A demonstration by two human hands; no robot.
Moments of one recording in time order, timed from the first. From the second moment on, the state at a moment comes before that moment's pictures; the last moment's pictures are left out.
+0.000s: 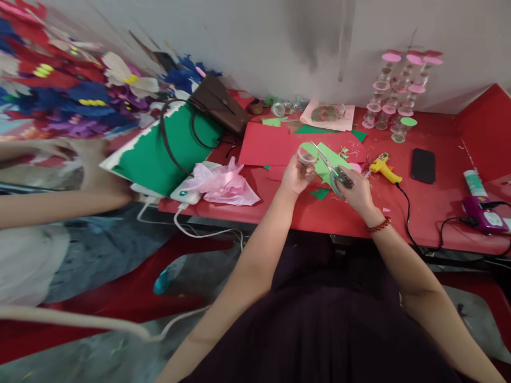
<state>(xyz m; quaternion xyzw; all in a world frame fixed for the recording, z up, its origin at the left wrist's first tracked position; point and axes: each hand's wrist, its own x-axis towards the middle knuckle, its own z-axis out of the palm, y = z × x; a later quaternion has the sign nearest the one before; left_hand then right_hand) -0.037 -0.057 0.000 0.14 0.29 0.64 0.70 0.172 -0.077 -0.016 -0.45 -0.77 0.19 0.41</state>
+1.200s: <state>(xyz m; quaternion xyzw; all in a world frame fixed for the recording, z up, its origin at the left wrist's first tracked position) -0.034 -0.054 -0.005 0.10 0.30 0.65 0.69 0.169 -0.084 -0.020 -0.39 -0.80 0.23 0.40</state>
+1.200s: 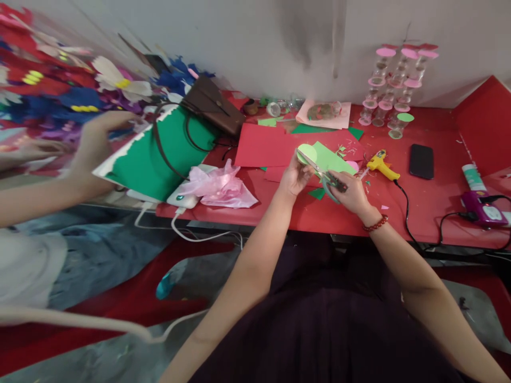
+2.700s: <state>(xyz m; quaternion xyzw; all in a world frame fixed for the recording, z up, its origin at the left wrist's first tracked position) 0.015 -0.007 0.007 0.30 0.32 0.65 0.62 0.130 -0.009 -0.006 -0.46 -0.67 0.22 0.54</state>
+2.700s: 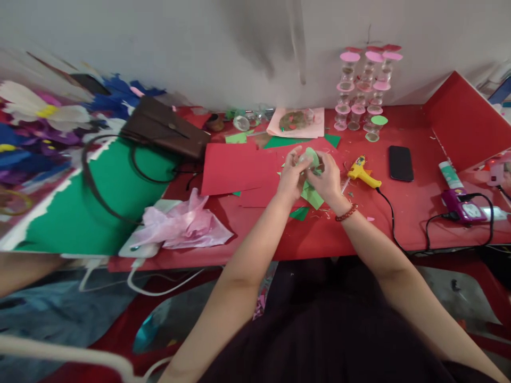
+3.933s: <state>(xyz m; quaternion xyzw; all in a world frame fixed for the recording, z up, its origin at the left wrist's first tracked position) 0.020 -0.011 0.006 0.22 0.32 0.65 0.65 0.127 -0.014 -0.024 -0.44 -0.52 0.37 0.63</state>
